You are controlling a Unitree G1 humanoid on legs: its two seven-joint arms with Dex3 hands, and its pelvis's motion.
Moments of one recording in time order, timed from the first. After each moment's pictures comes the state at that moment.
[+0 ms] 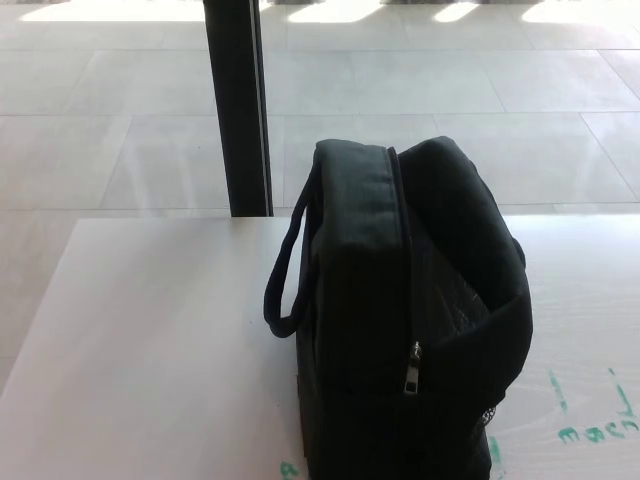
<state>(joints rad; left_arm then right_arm) -0.04 0.72 0.09 0.85 -0.02 0.09 -0.58 0.05 -0.62 -0.71 0.22 -0.23 0.16 0.49</state>
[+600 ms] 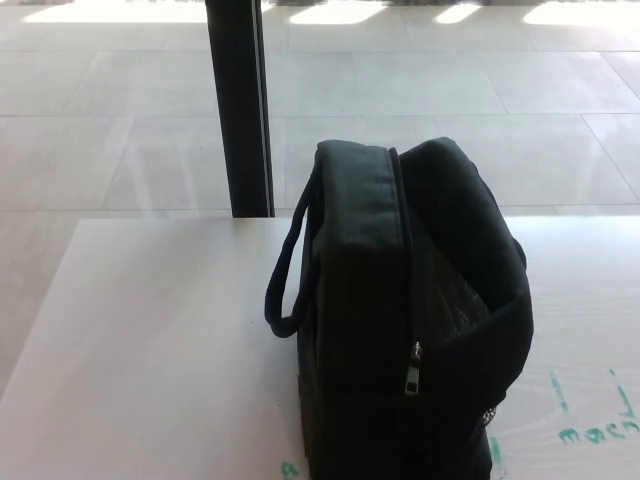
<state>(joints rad) 0.02 0.71 0.12 0.84 -0.02 0.10 -0.56 0.08 -0.60 -0.72 0.68 -0.21 0.15 0.27</state>
